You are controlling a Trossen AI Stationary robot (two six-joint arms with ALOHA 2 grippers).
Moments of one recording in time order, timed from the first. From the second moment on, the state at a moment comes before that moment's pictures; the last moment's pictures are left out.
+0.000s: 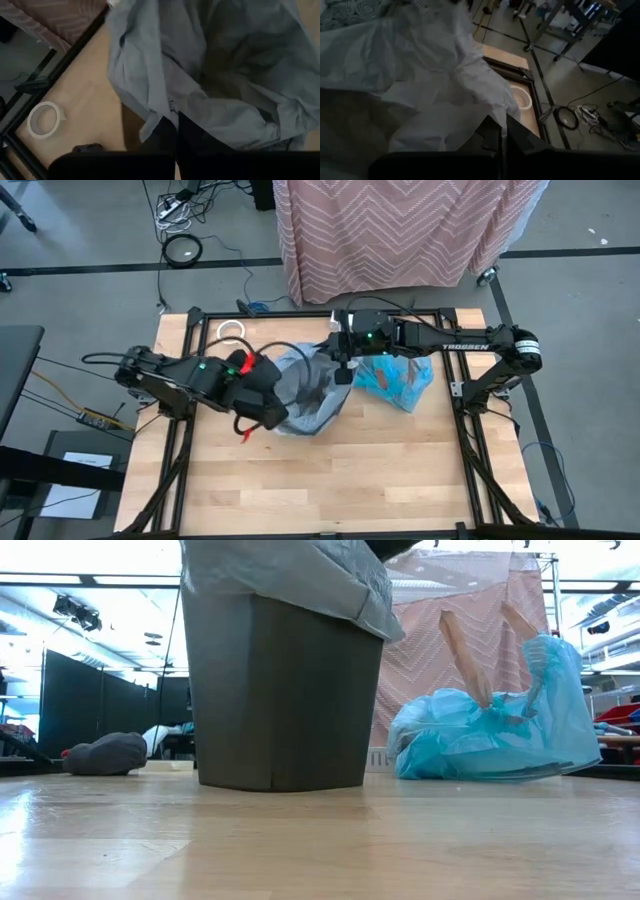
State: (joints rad) left arm -0.35 1.63 1.92 -1.57 -0.58 -0.88; right arm -0.13 1.53 1.36 -0.22 0.03 -0.39
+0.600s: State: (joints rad) left arm -0.35 1.43 1.61 -1.57 -0.62 -1.00; right arm -0.21 1.59 1.35 -0.15 -0.03 -0.42
